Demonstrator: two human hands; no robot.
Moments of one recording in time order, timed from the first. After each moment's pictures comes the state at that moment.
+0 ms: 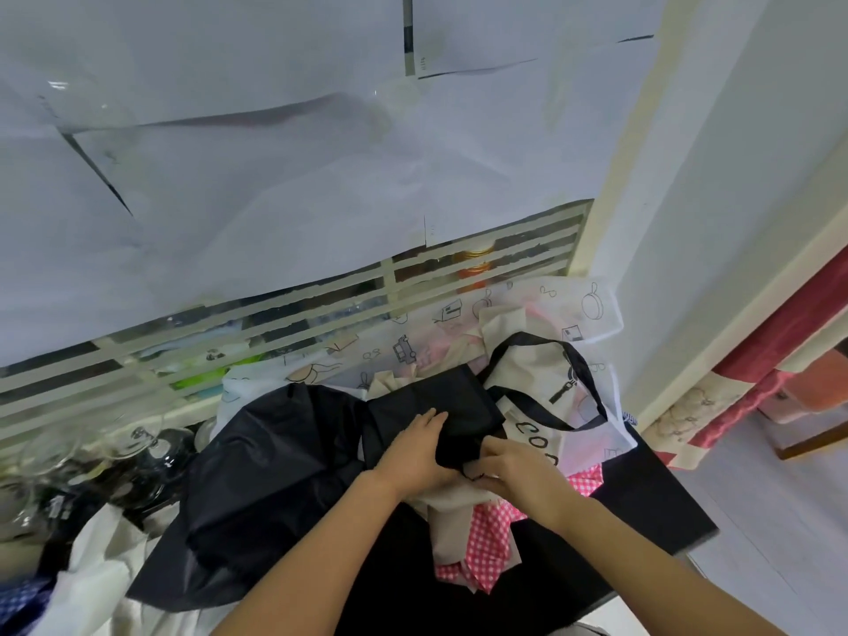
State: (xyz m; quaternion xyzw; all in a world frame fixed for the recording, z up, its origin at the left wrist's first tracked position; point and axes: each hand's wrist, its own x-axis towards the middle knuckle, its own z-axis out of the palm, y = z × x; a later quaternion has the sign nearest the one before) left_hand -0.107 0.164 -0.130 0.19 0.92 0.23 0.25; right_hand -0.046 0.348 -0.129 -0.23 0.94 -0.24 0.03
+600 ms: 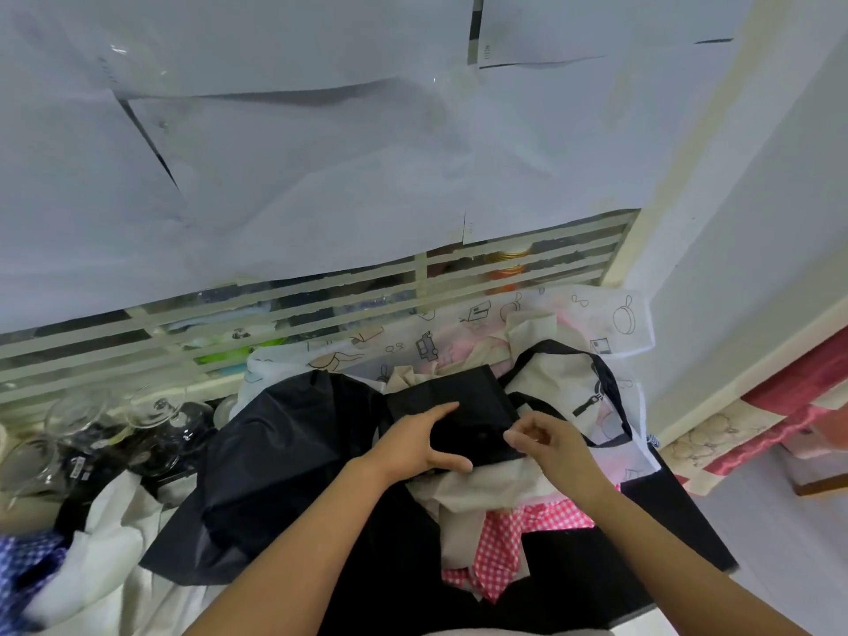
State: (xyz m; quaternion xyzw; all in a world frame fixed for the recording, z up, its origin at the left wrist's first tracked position) left_hand -0.121 0.133 -0.122 0.16 0.88 0.35 0.27; right_hand -0.073 0.361 -0.122 0.04 0.84 -0.54 0.05
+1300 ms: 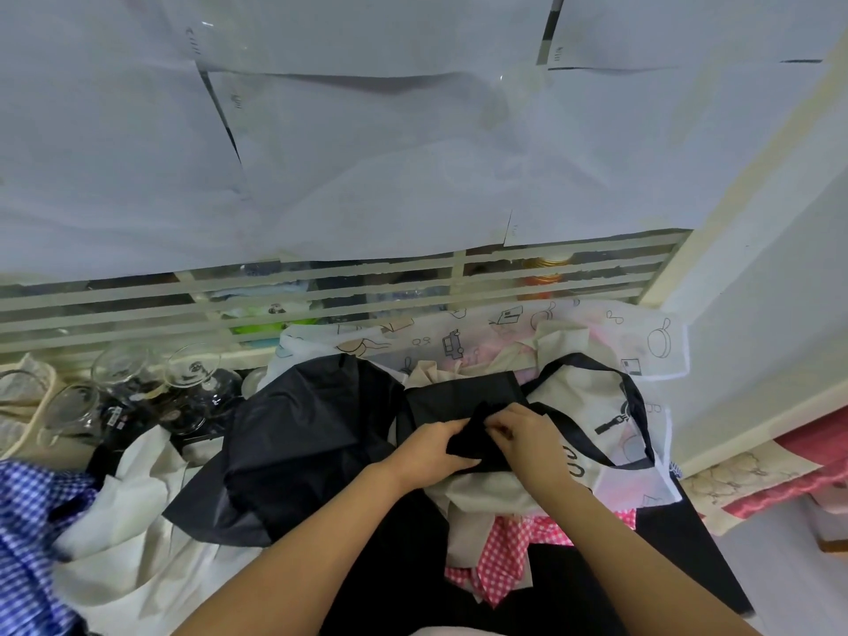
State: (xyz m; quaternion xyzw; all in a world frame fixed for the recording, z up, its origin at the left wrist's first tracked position) left_hand -0.104 0.138 -0.134 0.13 0.84 0.46 0.26; right_hand -0.103 0.313 -0.134 -0.10 0.96 -0.28 -0.04
